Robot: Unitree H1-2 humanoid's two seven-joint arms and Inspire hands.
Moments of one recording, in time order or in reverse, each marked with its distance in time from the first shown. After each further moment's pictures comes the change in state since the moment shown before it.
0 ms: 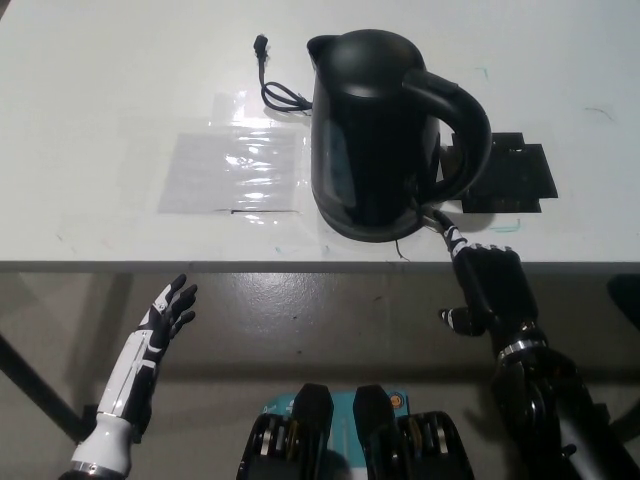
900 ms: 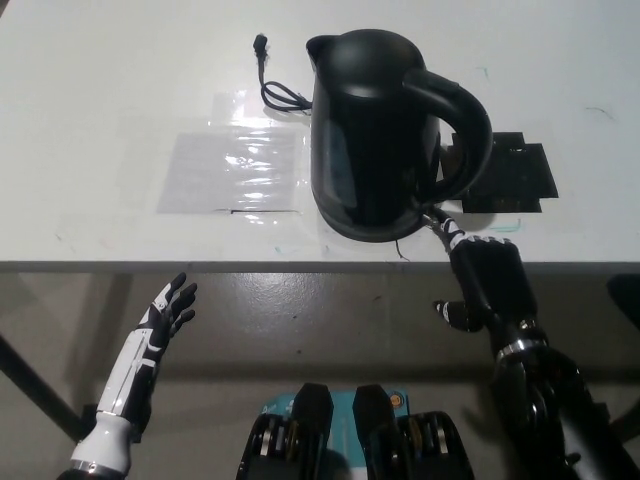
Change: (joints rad) left_arm -0.003 0.002 0.000 0.000 0.001 0.000 0.000; right_arm 0.051 -0.007 0.014 -0.171 0.005 0.014 0.005
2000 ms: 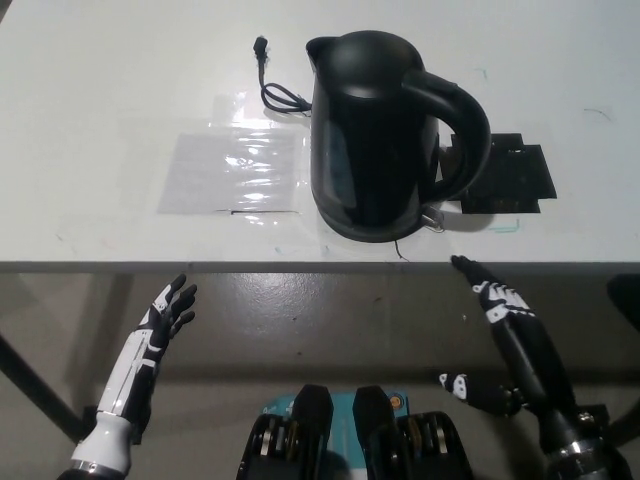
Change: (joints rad) left_arm -0.001 0.001 0.000 0.012 0.000 0.000 0.000; right_arm 0.281 -0.010 -0.148 -0.193 0.393 -0.345 0.016
